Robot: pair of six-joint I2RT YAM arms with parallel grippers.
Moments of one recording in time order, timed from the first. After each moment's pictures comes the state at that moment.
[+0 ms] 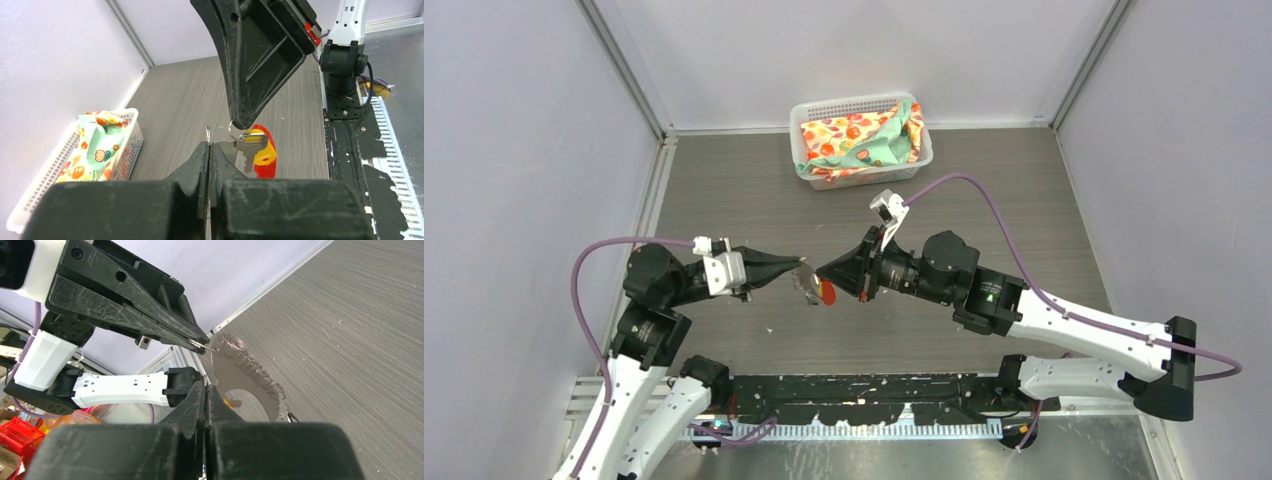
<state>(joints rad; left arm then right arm) -0.35 0.57 0.81 -0.13 0.97 0.25 1.15 1.06 0.97 0.08 -0.04 0.54</state>
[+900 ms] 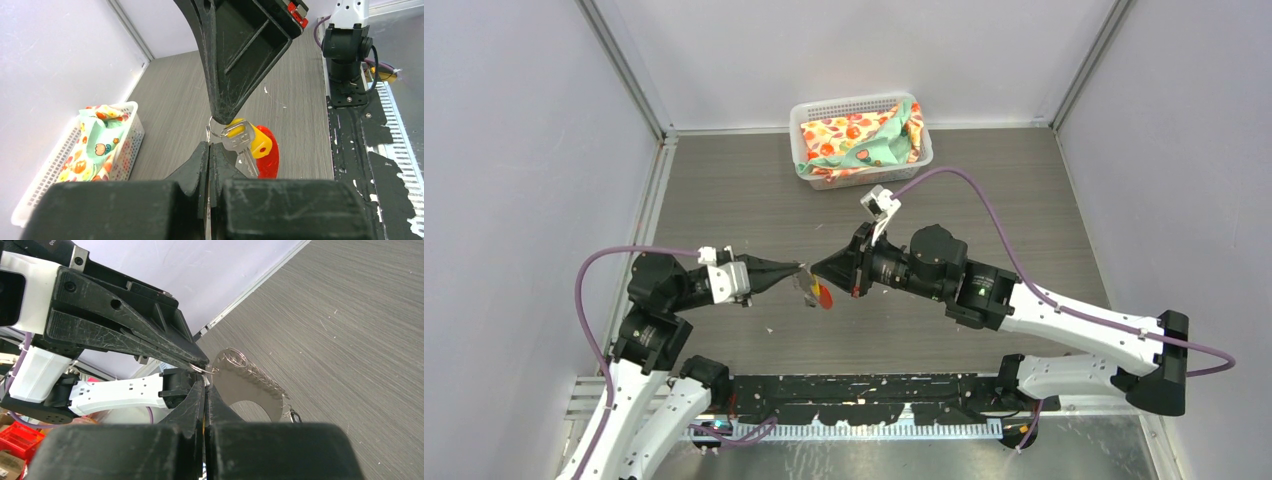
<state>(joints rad) -0.35 0.53 0.76 -0.17 0.97 0.33 1.14 1.11 1.04 0.01 -0.02 0.56</state>
